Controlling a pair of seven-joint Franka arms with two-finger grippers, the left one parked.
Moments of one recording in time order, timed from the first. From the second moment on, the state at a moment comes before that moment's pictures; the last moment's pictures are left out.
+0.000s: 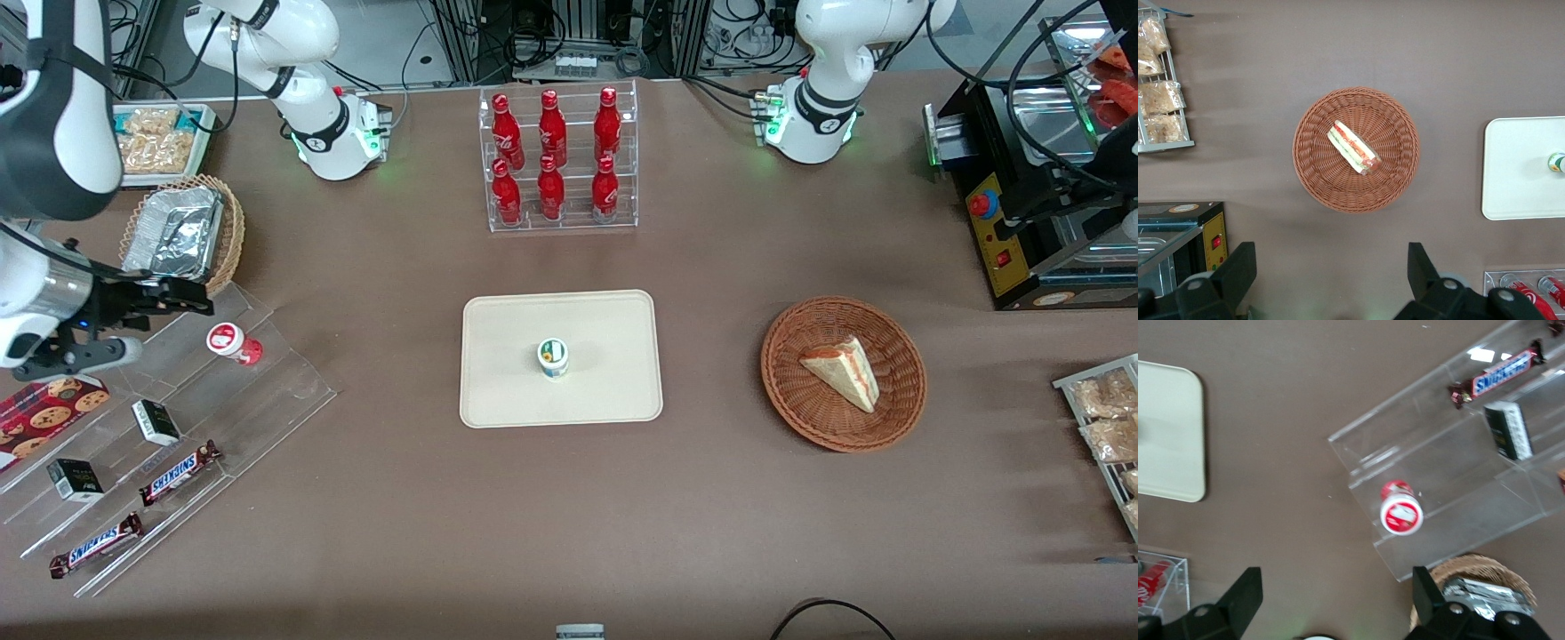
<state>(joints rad) 0.00 0.10 -0.07 -1.66 0.02 1.57 -0.22</state>
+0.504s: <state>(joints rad) -0.02 -0.01 -0.06 -1.66 -0.01 1.43 -0.22</state>
